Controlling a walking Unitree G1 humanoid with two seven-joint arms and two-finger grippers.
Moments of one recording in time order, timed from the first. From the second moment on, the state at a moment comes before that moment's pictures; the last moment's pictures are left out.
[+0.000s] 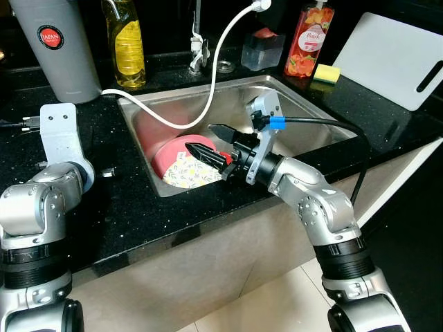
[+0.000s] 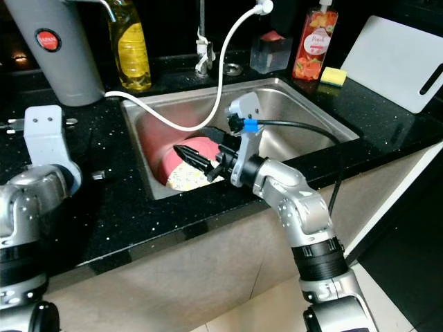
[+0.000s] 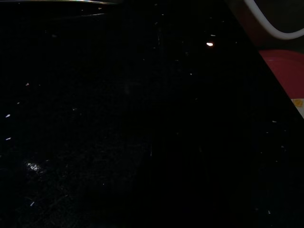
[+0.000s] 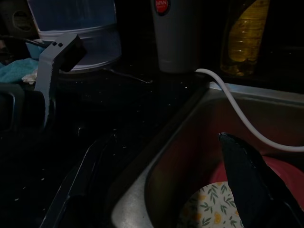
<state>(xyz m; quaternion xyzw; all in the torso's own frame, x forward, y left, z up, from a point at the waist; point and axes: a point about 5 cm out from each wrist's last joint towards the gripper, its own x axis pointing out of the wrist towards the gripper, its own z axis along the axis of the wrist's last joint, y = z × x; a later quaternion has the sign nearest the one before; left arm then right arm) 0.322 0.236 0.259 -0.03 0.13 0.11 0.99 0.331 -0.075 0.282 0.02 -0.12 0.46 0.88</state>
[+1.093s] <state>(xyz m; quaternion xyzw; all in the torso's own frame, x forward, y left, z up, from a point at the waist) 0.321 0.187 0.324 -0.01 -0.11 -0.11 0.99 0.330 -0.083 0.295 0.09 -0.13 0.45 0.88</state>
